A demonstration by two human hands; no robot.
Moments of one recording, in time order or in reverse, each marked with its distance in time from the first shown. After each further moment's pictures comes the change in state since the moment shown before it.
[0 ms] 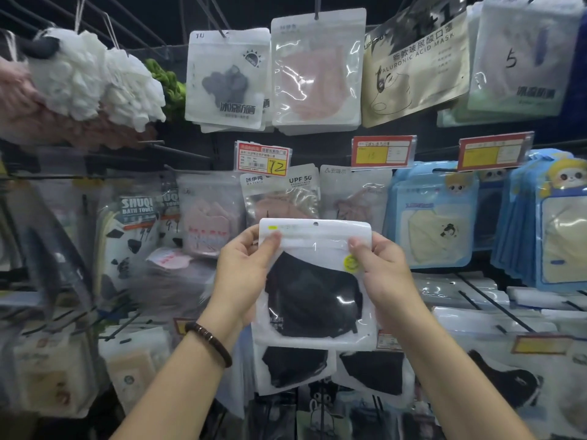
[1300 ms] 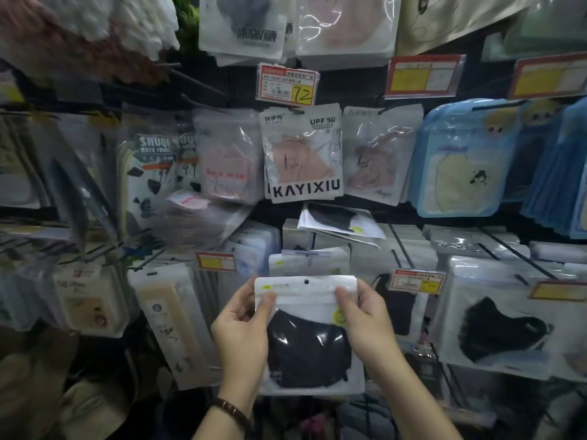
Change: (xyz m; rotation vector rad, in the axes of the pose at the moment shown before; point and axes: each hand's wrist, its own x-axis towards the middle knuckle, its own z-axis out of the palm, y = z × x) left_hand -0.127 -0.124 -0.064 -0.019 0.449 -0.026; right_hand -0.109 0.121 0.003 -0.180 -0.078 0.195
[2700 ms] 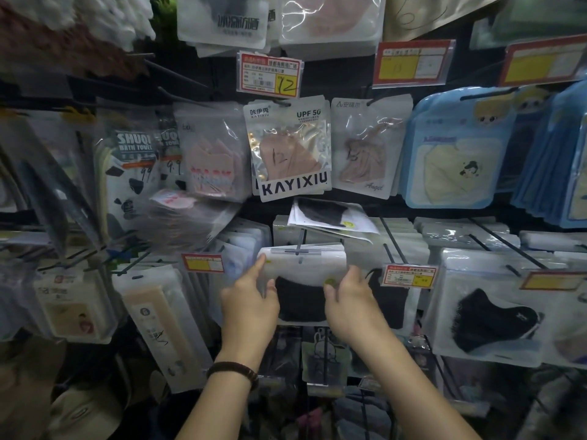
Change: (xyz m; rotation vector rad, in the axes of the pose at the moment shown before) left_hand 0.026 0.016 0.022 0.994 -0.177 0.234; right_hand 0.015 -0.031 0.005 -0.801 -0.068 0.161
